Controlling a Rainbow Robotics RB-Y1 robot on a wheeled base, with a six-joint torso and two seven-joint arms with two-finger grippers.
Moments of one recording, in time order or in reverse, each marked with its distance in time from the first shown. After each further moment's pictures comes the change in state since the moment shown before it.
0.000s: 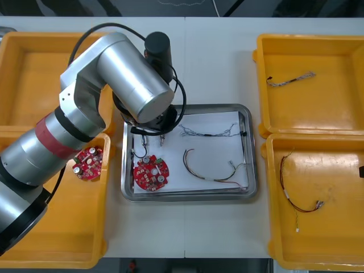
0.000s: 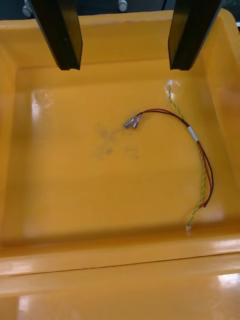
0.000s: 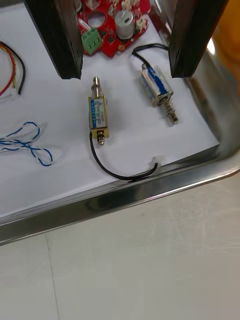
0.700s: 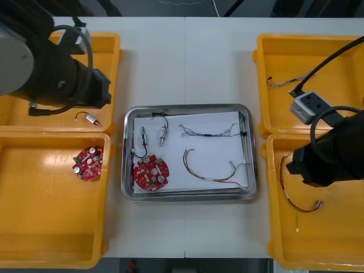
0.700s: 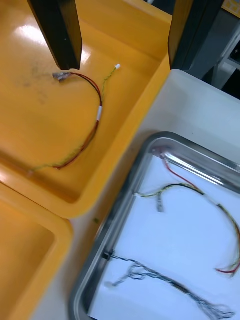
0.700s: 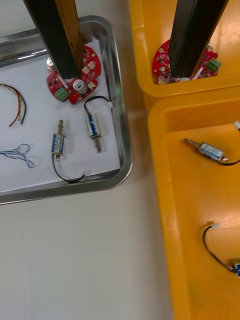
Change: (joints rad) right arm -0.401 -0.041 0.490 -0.113 -0.065 0.000 0.039; left arm 0.188 0.230 0.465 -0.429 0.265 0.154 -0.010
